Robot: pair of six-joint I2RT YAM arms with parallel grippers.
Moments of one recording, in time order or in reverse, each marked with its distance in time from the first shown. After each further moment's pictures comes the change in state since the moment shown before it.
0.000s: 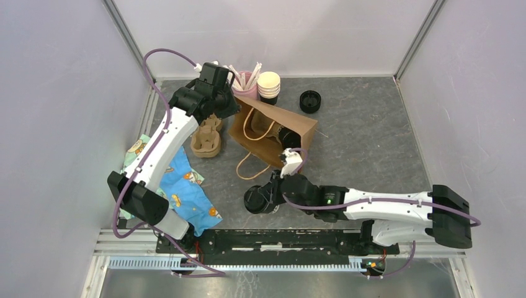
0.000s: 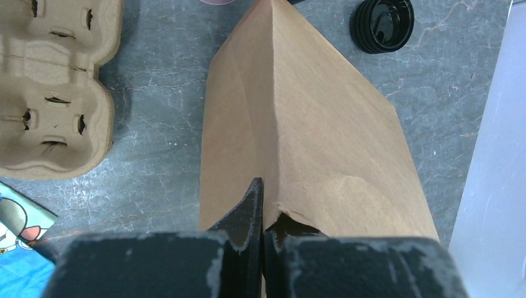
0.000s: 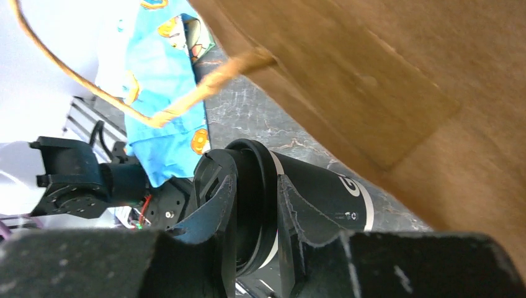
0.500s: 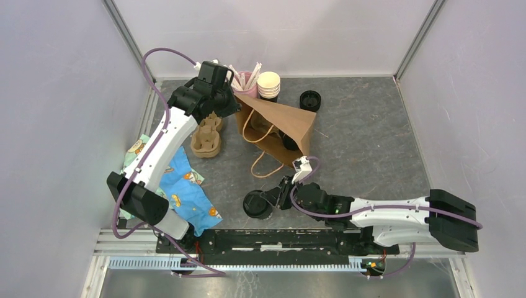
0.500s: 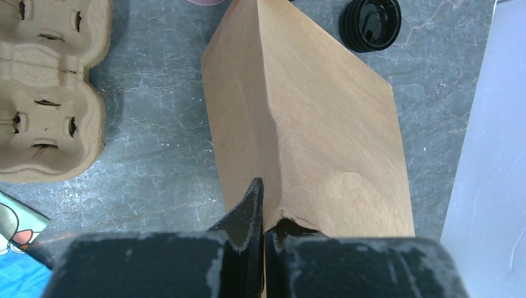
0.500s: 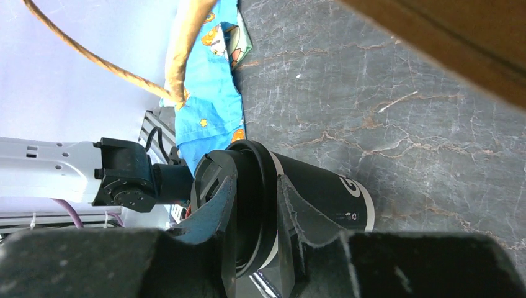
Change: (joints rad) left arm 0.003 0.000 0.015 0.001 0.024 0.000; right arm -0.023 -0.093 -0.333 0.459 -0.084 0.158
